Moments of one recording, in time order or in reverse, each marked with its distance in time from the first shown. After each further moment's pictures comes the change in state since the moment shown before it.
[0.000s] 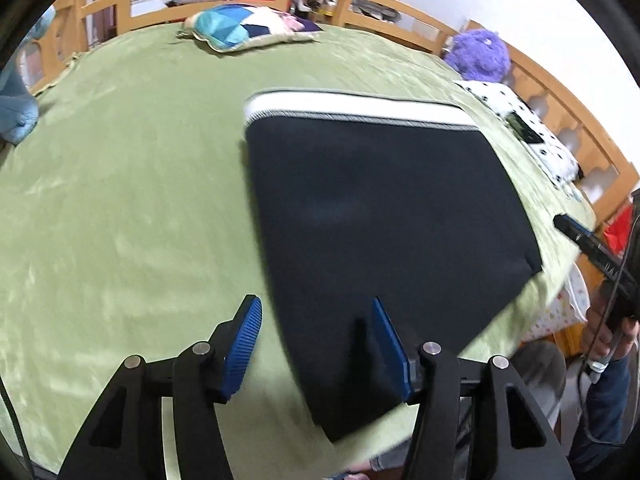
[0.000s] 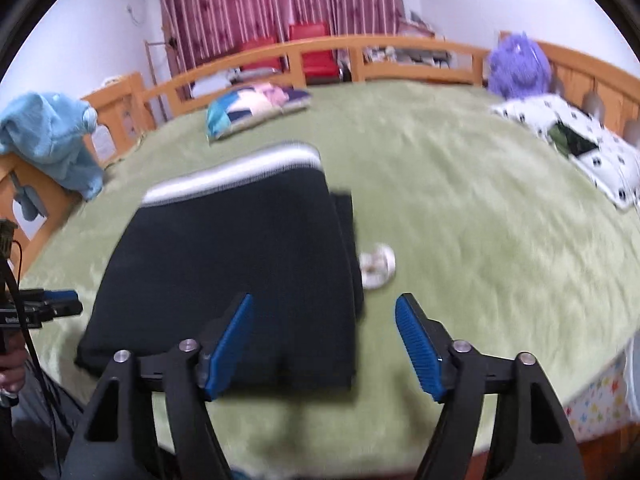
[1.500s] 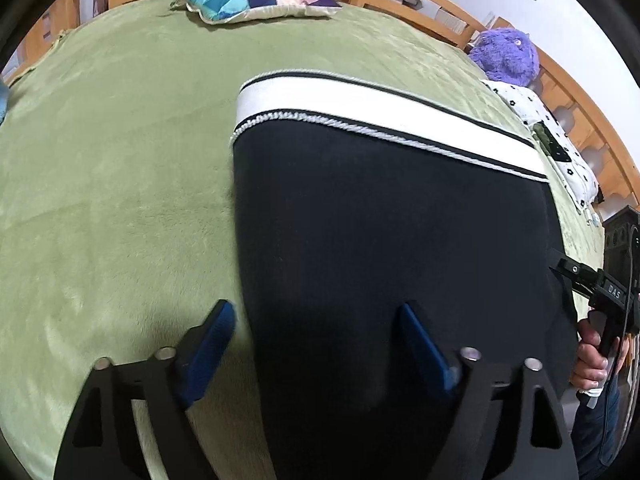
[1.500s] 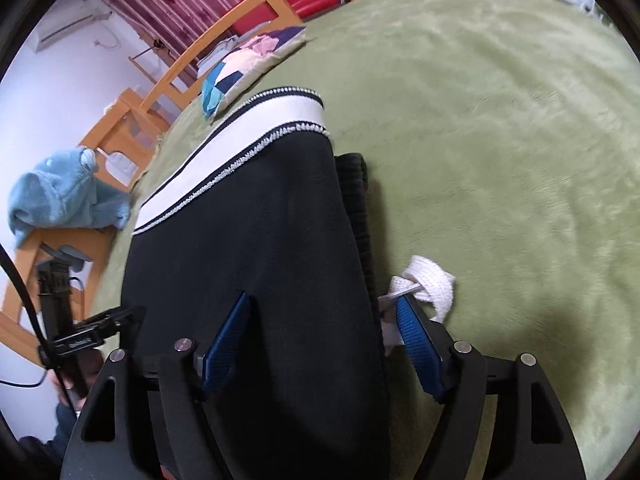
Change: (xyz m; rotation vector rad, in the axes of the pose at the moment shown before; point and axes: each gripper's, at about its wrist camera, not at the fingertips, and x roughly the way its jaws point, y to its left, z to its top) left arm 0.100 0.001 0.064 -0.067 0.081 -0.021; right arm 0.139 -0.056 0.021 0.267 0.282 0.320
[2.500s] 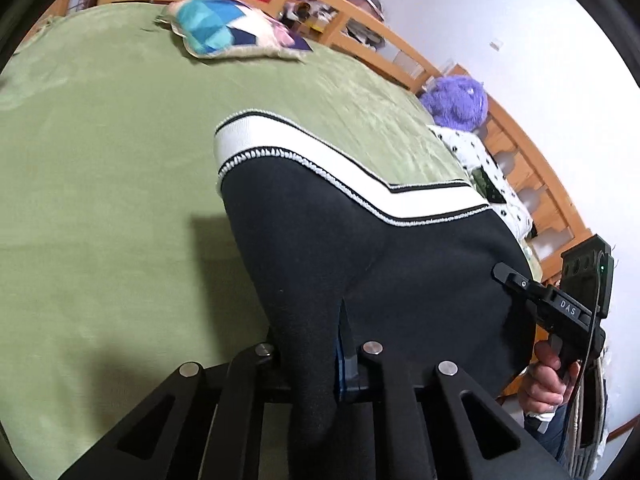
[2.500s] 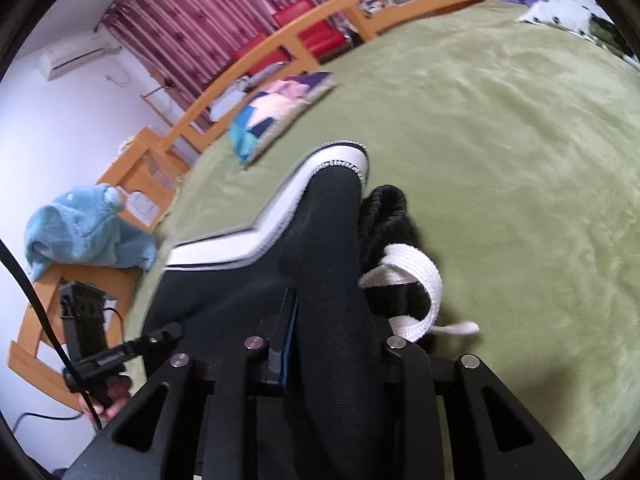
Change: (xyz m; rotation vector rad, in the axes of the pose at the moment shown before) left arm -0.061 0.048 0.028 -0.056 -0.116 -0.262; right arm -0.030 0.095 0.010 0.035 -0.165 0.033
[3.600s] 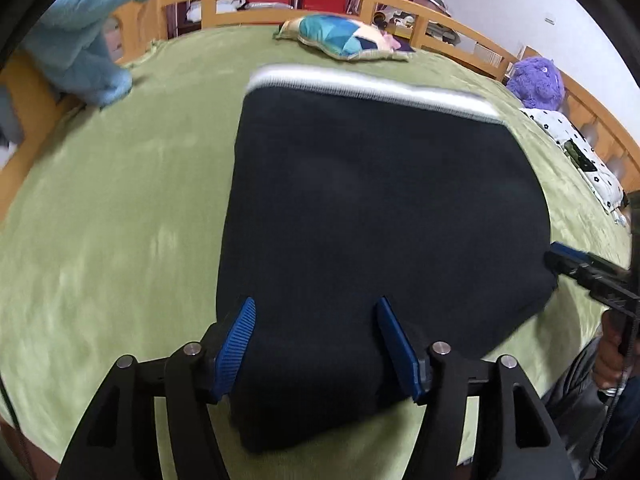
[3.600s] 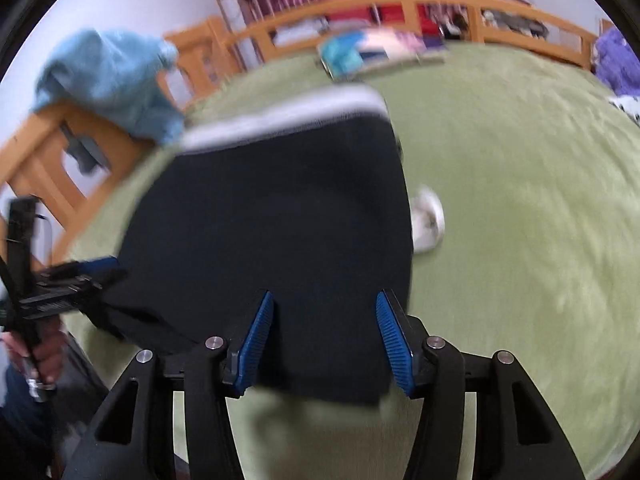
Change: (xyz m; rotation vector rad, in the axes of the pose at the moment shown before) left arm -0.099 0.089 -0.126 0.061 -0.043 0.424; right arm 0.076 0.131 -0.135 -0.399 0.136 -0.112
